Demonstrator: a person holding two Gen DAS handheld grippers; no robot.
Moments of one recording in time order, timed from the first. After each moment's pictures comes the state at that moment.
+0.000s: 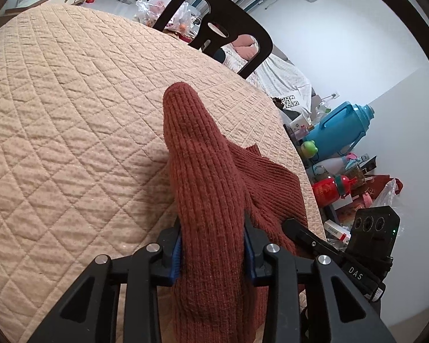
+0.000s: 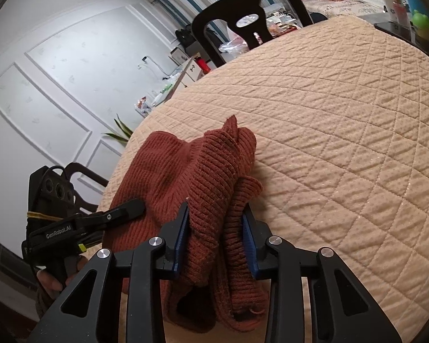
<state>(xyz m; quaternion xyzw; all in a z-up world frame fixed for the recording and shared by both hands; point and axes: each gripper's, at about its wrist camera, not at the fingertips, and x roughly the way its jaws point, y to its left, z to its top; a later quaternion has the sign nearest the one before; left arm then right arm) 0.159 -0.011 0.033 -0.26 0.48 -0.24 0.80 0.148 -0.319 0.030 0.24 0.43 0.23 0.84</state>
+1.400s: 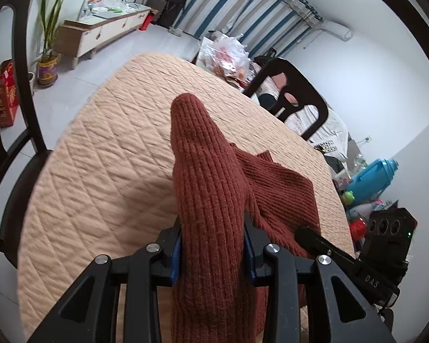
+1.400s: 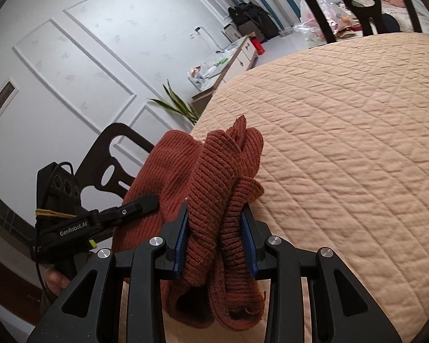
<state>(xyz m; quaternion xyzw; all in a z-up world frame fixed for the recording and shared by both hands) 0.134 0.216 0.050 -0.27 0.43 -0.11 0.85 0.170 -0.080 0.041 0.20 0.44 0.35 0.81</state>
